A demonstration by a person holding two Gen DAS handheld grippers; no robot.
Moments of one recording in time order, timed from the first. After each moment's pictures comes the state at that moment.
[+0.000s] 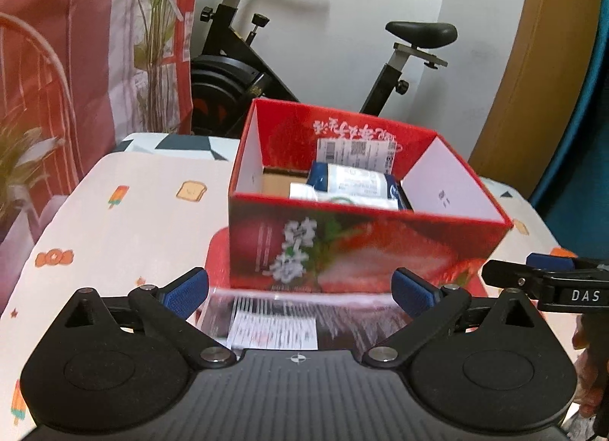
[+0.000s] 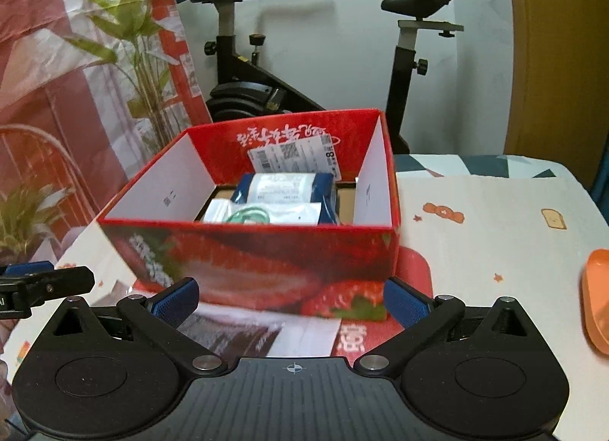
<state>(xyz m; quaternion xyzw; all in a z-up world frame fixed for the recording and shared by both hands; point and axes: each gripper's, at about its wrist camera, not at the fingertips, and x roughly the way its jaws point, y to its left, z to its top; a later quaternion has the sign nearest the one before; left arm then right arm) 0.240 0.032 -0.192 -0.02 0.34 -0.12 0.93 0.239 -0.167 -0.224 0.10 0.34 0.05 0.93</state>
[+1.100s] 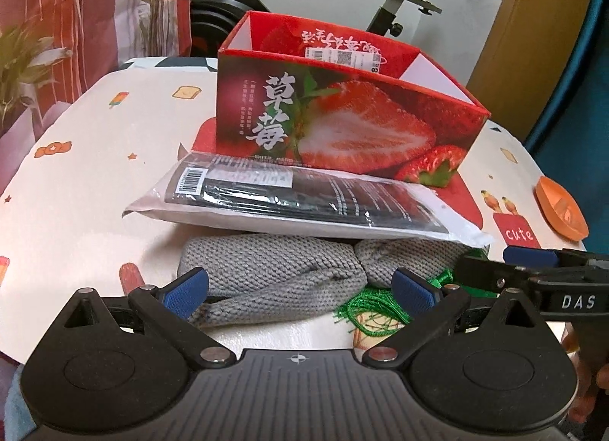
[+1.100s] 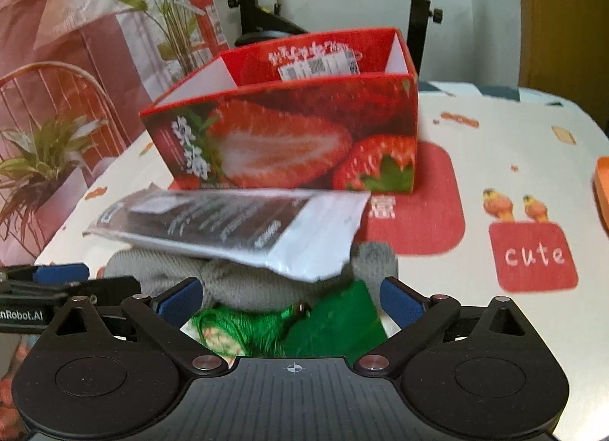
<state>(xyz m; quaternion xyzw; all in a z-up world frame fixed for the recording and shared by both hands) 0.160 0.026 -0.246 -0.03 0.41 -0.12 0.90 0.159 -0.147 -0.270 0.12 0.39 0.09 0.91</state>
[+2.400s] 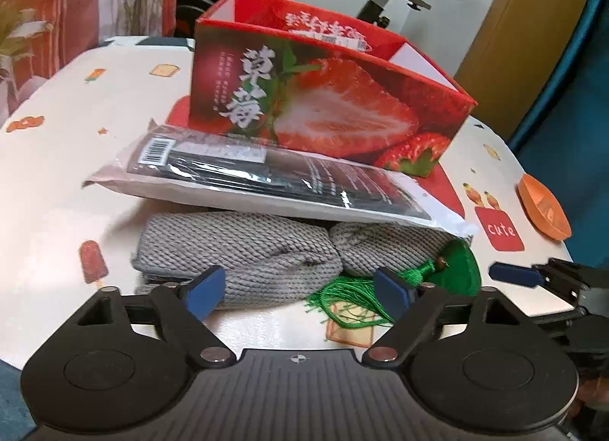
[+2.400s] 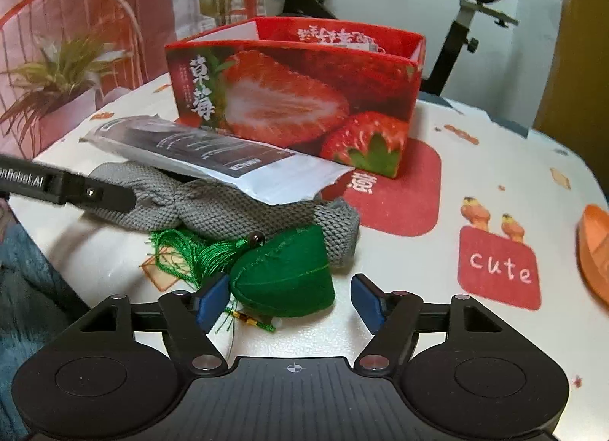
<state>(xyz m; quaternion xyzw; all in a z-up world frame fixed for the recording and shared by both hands) 0.161 0.020 -0.266 -0.06 0.42 -0.15 0.89 0.131 -0.161 -0.291 -0.01 0.39 0.13 0.91</state>
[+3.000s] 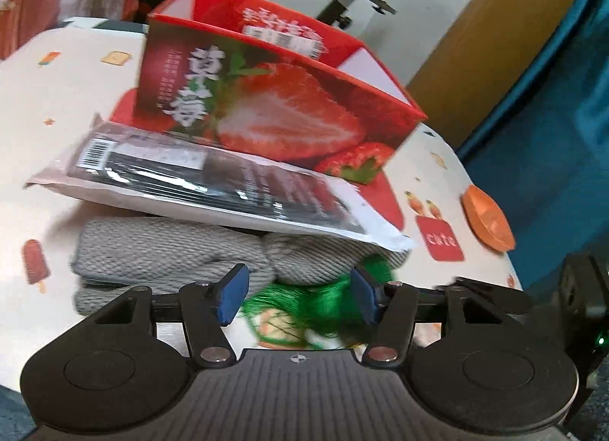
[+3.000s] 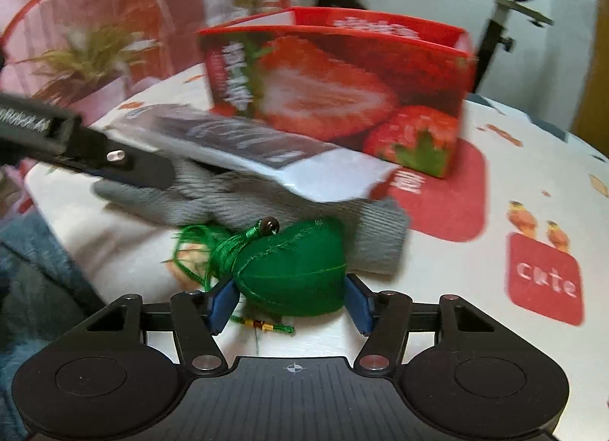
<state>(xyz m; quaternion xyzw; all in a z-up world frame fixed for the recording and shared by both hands) 0.168 0.016 -0.259 -0.12 0.43 -0.23 0.87 0.141 -0.140 -0.305 -0.02 0.39 0.19 0.90</state>
